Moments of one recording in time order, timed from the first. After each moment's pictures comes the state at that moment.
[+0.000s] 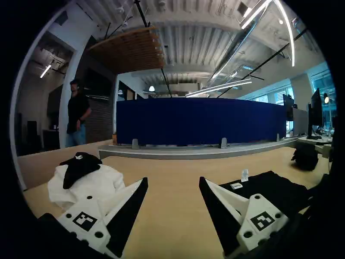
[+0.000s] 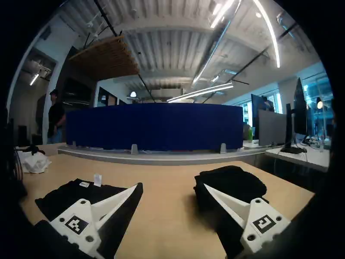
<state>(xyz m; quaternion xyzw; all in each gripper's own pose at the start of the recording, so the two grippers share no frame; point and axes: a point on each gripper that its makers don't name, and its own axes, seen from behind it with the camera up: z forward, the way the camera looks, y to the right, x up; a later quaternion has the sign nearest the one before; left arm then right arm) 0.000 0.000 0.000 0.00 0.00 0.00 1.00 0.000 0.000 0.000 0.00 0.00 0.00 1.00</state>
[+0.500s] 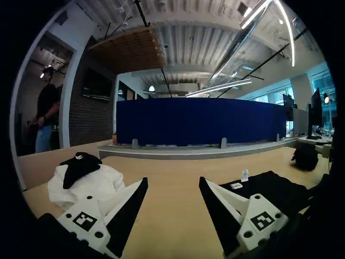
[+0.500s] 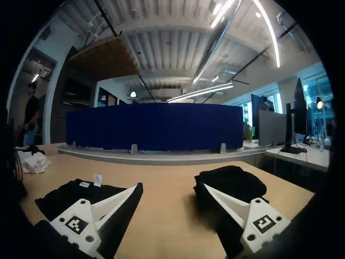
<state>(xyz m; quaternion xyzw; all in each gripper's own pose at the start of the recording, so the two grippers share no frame) 0.001 0.000 -0.001 0.00 0.00 0.00 1.00 0.001 0.001 0.001 0.00 0.00 0.00 1.00</state>
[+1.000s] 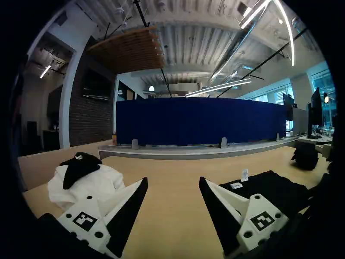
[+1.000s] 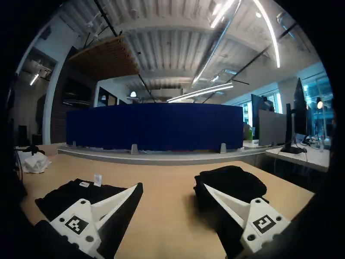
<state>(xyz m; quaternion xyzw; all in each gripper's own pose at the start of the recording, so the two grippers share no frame) 0.001 0.001 -0.001 0.00 0.00 0.00 1.00 0.000 0.000 0.001 0.00 0.00 0.00 1.00</state>
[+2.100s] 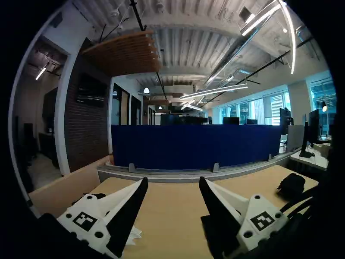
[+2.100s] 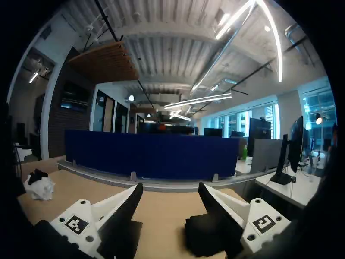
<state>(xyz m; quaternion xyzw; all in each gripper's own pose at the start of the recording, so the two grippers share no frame) 0.191 0.001 -0.006 -0.03 -0.01 0.00 1.00 0.207 -0.007 -0.021 -0.01 0.00 -0.03 1.00</state>
